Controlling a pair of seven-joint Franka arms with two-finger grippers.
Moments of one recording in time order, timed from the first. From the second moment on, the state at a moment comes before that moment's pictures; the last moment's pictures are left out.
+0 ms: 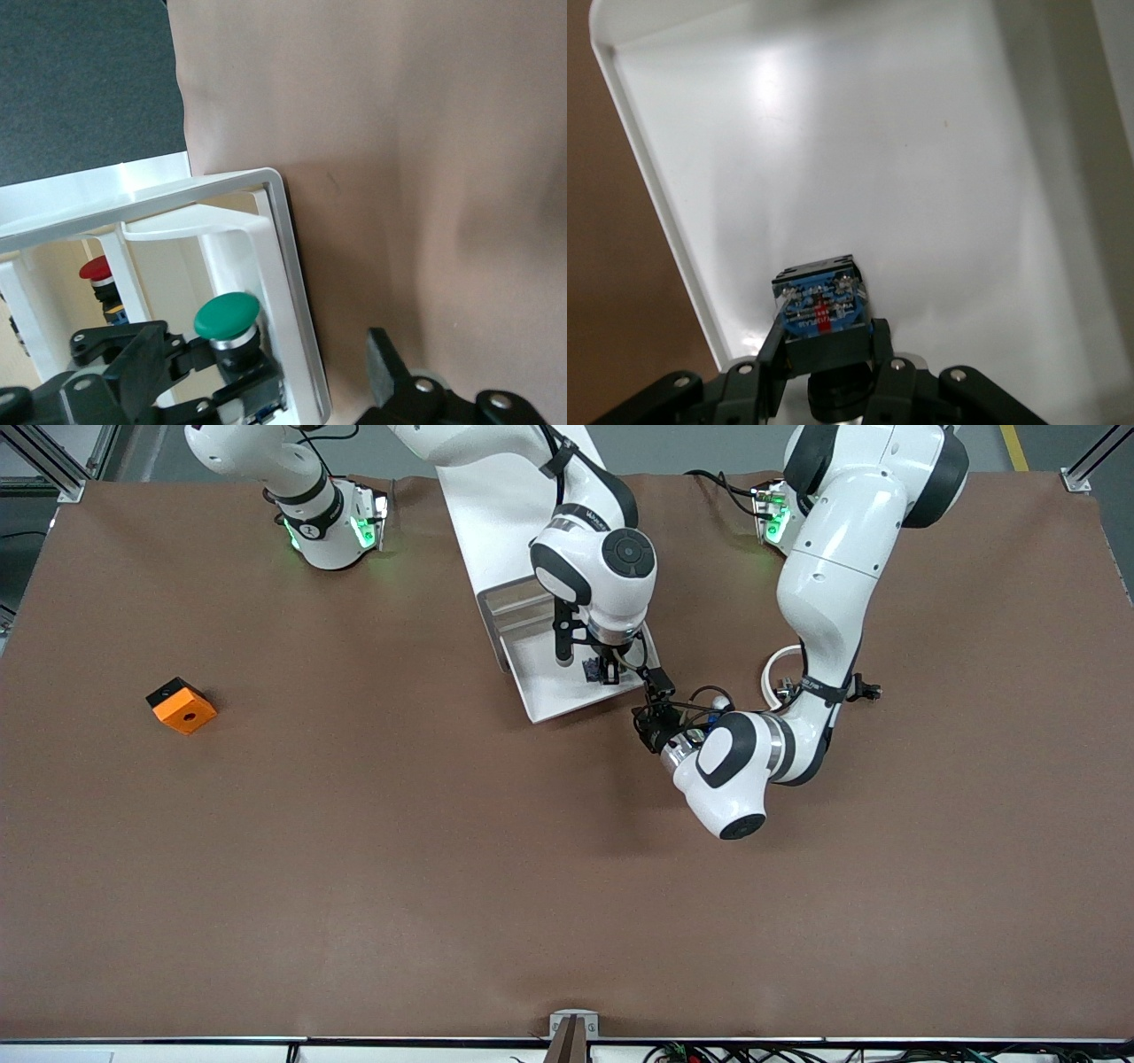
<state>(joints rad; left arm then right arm) -0.45 0.90 0.01 -1.36 -0.75 1.39 -1.96 1.06 0.69 -0.07 -1.47 0.07 2.09 2.50</state>
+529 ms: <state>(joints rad) -0.45 0.83 0.01 -1.36 -0.69 1.39 -1.84 1.06 0.69 -0.07 -1.47 0.07 2.09 2.50</state>
